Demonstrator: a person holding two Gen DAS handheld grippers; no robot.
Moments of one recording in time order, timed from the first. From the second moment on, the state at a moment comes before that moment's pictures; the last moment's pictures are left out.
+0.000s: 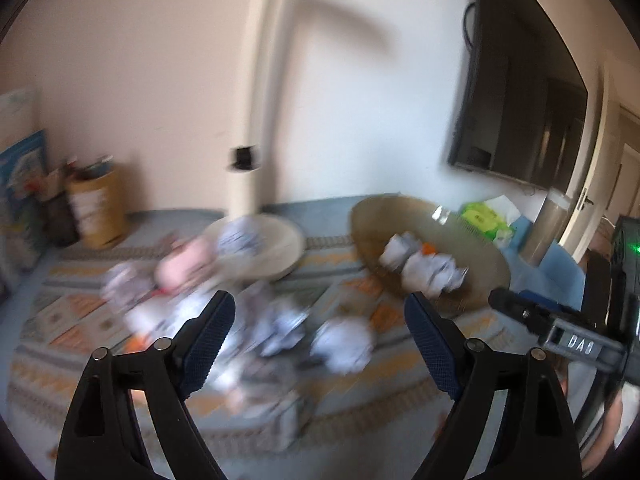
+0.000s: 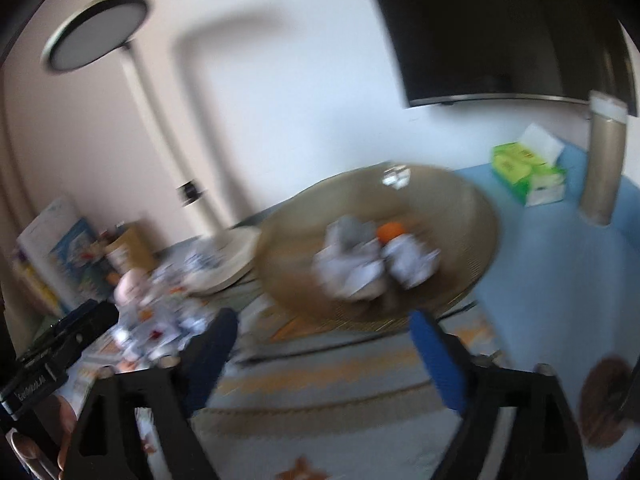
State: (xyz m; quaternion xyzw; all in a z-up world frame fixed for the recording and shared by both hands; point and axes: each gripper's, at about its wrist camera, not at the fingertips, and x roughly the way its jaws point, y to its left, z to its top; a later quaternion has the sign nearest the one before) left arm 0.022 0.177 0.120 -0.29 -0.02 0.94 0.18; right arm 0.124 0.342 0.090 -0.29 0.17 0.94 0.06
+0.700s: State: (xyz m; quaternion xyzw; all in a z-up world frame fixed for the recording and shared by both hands) left arm 0.034 0.035 0.045 -0.33 -0.02 0.94 0.01; right arm 0.104 0.267 0.033 -0.34 0.13 0.93 0.01
